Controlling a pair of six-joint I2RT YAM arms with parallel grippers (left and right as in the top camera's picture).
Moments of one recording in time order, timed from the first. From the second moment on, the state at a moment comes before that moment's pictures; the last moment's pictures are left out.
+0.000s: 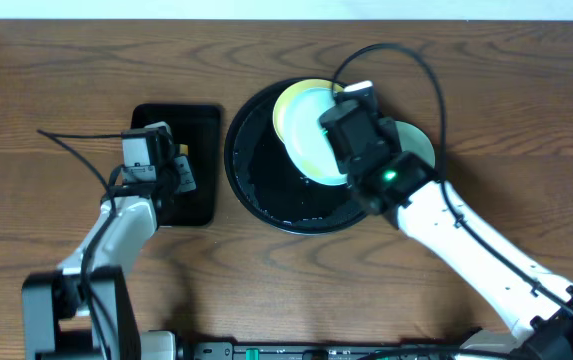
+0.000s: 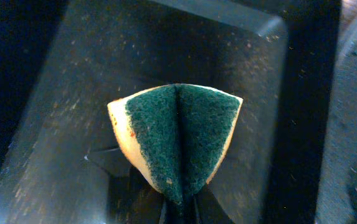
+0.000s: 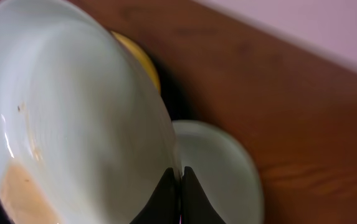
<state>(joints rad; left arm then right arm) 0.07 1.56 0.73 -0.12 0.06 -0.21 0.69 1.55 1.23 -0.54 0.65 0.17</state>
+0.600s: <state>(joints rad) 0.12 1.59 0.73 -0.03 0.05 -0.20 1.01 1.55 1.23 -0.32 1.29 -0.04</state>
